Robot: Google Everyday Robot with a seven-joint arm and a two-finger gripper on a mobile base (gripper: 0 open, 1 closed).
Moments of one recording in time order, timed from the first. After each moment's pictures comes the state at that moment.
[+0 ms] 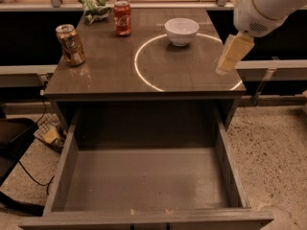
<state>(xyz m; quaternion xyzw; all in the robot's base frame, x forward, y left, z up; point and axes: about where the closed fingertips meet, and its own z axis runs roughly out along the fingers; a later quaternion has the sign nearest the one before) 0.602 -0.199 0.978 -0.59 0.74 -0.14 0.30</state>
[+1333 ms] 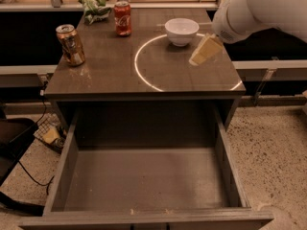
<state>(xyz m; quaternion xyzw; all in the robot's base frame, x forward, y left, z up) 0.671 -0.164 0.961 -0.49 0.75 -0.13 0.43</state>
